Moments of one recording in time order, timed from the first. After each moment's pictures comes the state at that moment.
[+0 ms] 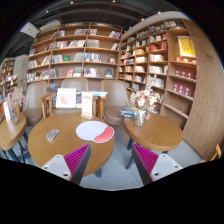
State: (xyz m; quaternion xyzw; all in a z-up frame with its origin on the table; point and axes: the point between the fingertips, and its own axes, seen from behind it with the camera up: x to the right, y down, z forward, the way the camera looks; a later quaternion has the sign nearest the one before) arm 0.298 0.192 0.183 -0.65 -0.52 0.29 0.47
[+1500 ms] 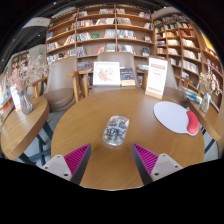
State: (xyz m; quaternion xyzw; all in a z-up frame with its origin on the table) arm 0.070 -0.113 -0.010 -0.64 -0.62 0.32 0.33
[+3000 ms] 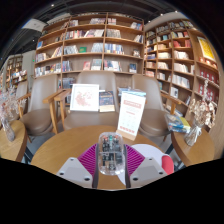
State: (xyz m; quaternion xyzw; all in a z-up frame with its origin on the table) arm -0.059 0.038 0.122 -0.63 -0.57 0.32 0.42
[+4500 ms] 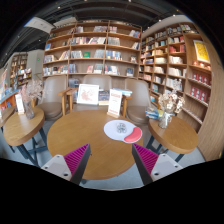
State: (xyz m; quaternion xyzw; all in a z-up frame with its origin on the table) arm 0.262 0.061 0.169 -0.61 -0.58 0.32 0.43
